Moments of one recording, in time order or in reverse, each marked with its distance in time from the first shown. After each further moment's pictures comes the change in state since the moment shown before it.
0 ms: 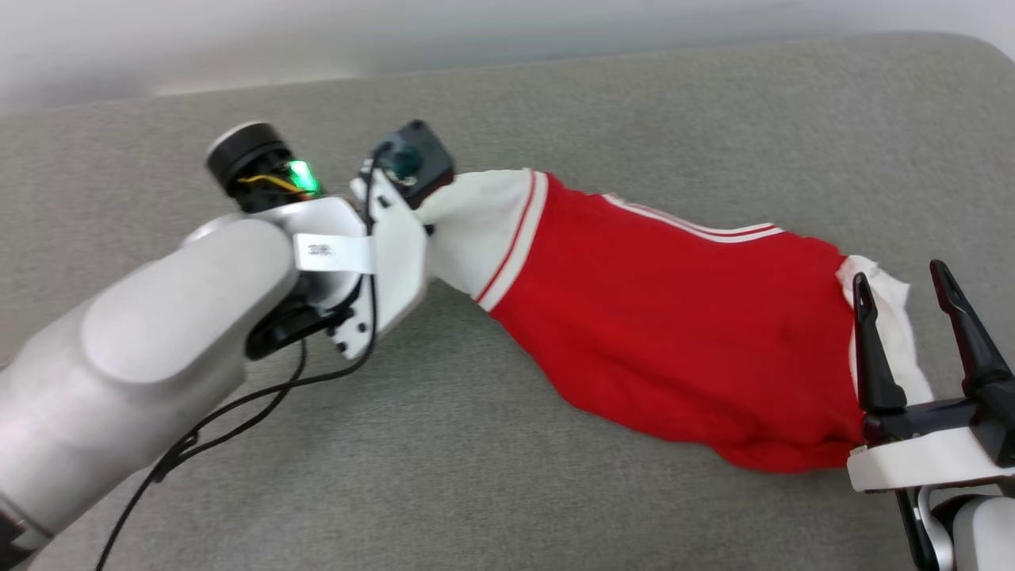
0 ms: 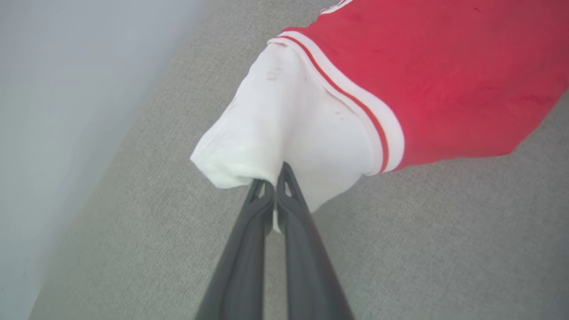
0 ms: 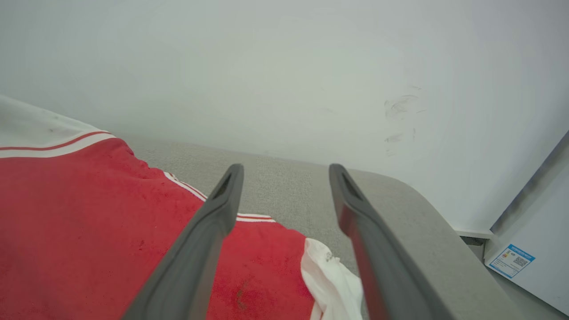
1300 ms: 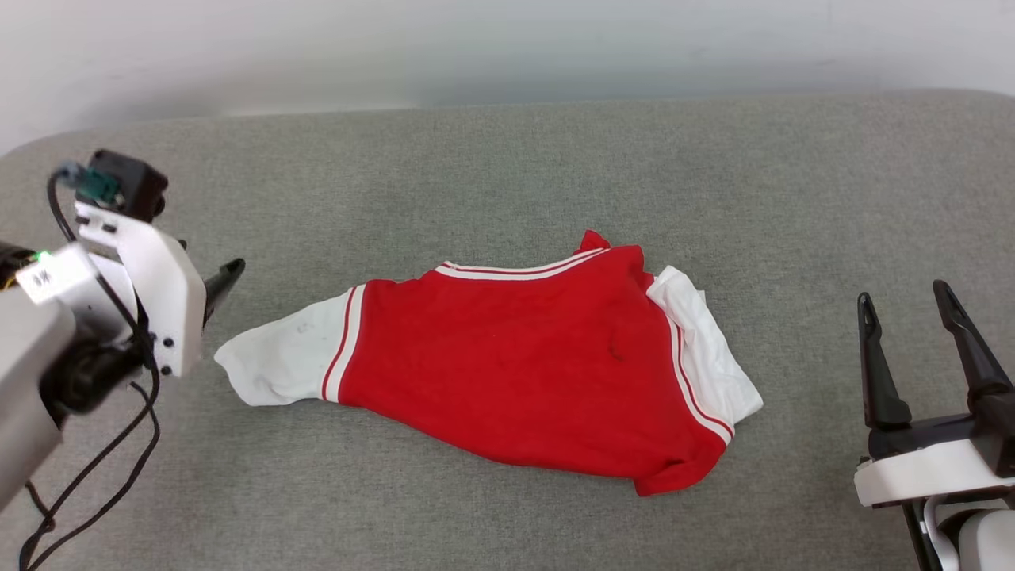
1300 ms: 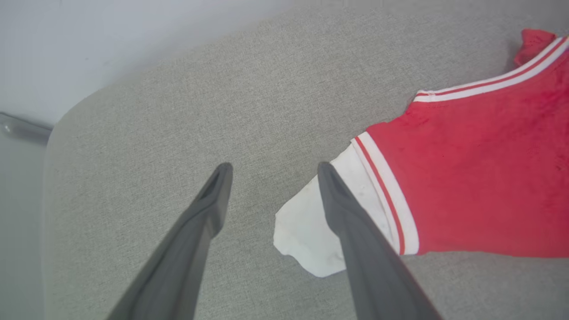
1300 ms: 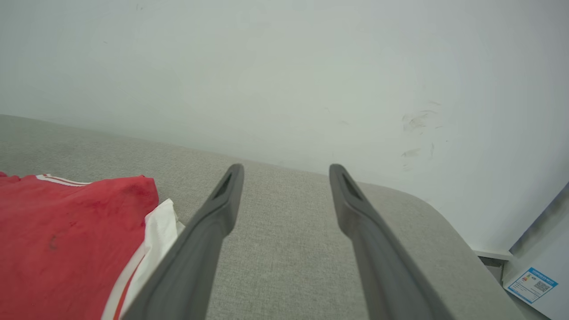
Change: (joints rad) left arm 0.252 0.282 0.162 0.073 -0.248 0.166 -0.196; right arm 0.028 -0.020 -0.013 0.029 -0.007 0.000 0.000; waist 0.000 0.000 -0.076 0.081
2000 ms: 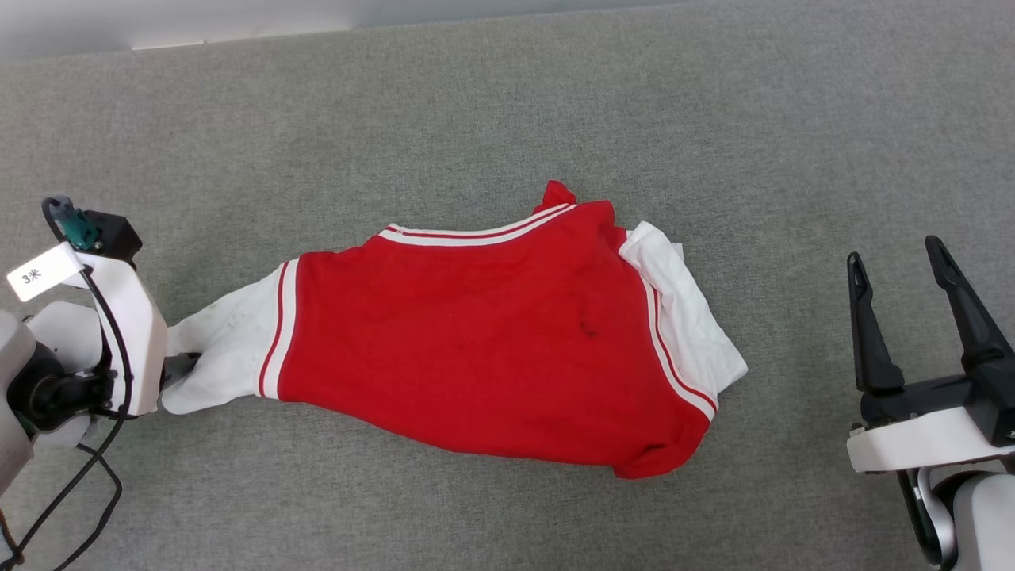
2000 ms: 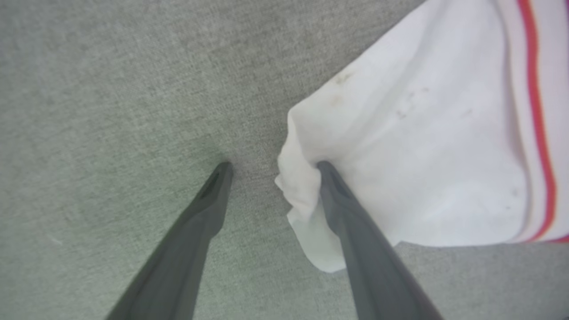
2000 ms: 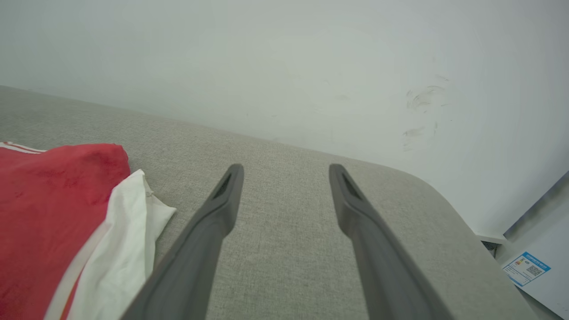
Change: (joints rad) left arm 0.003 -0.002 -0.061 0.177 -0.152 -0.070 0.344; right arm -0.069 -0.018 0.043 -0.015 -0.004 0.000 0.000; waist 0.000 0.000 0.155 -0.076
